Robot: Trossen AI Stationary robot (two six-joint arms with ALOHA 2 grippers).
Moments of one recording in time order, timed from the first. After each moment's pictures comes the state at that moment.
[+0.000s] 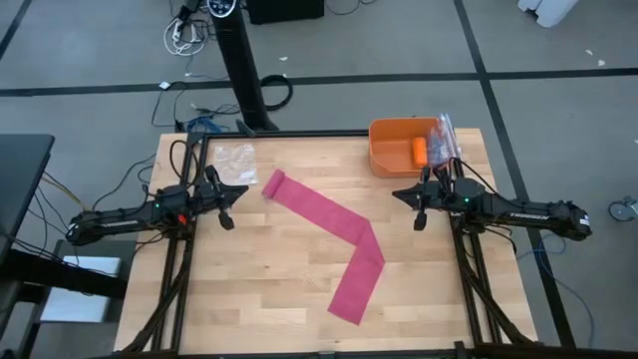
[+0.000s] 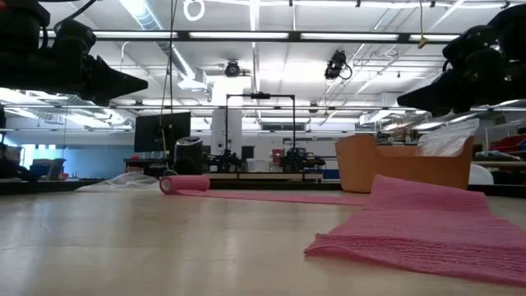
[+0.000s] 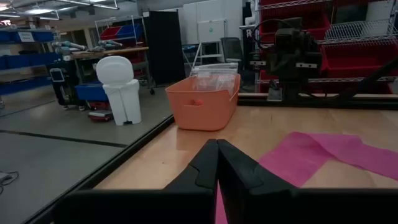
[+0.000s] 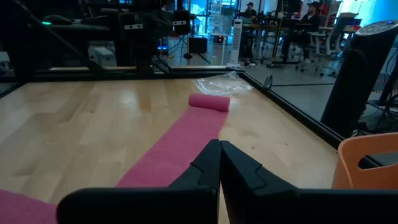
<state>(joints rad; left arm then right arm) 0.13 0.05 0.01 0.08 -0.23 0.08 -0.21 0.20 0.01 0.11 0.03 -0.05</state>
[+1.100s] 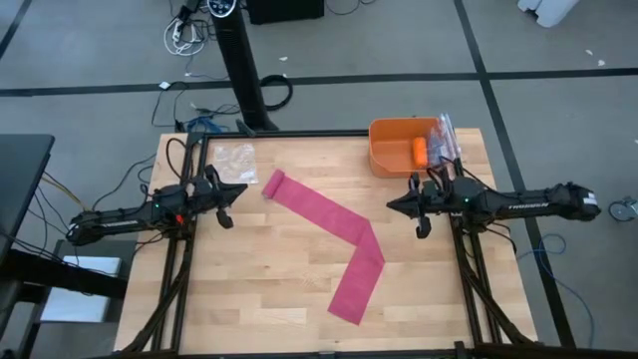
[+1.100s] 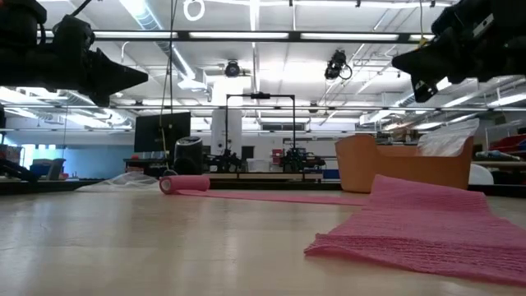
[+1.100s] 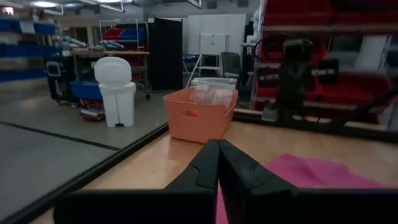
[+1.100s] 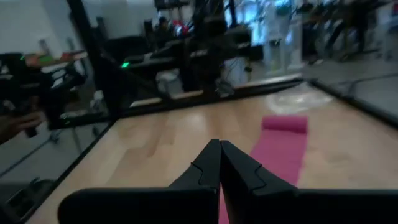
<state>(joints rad) 0.13 0.05 0.01 0.14 -0.23 -0.04 -0.05 0.50 0.14 0.34 -0.07 0.17</state>
